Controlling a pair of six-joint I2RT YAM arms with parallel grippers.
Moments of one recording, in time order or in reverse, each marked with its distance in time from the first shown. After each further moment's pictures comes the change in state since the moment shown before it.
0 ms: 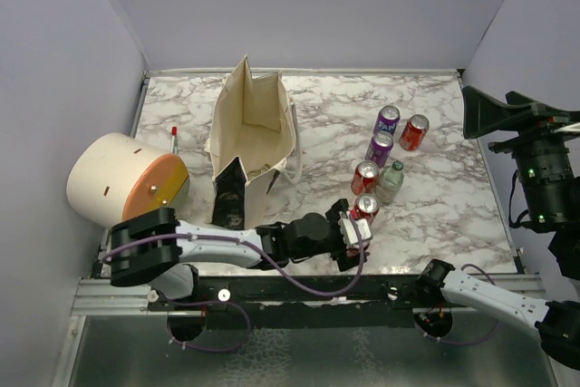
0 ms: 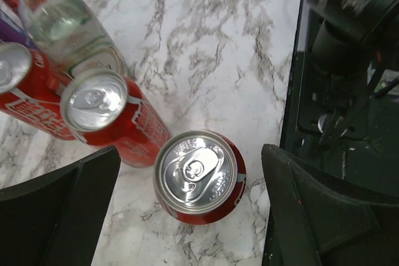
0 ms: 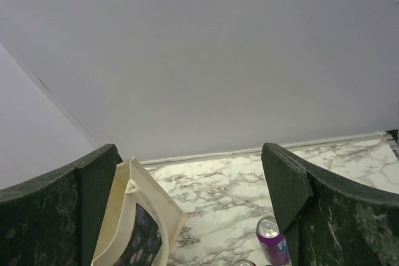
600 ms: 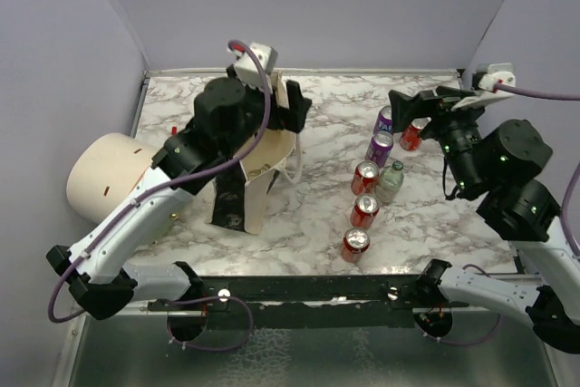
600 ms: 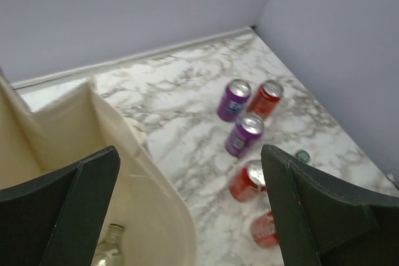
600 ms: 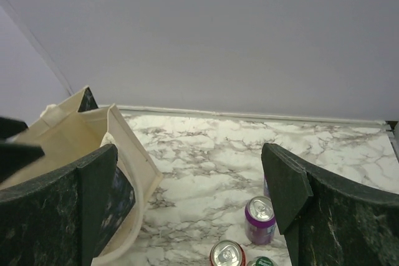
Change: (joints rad) left arm 0.470 -0.346 0.739 -0.909 -0.128 -0.318; right arm 0.000 0.135 -0.123 0.054 -0.074 -0.066
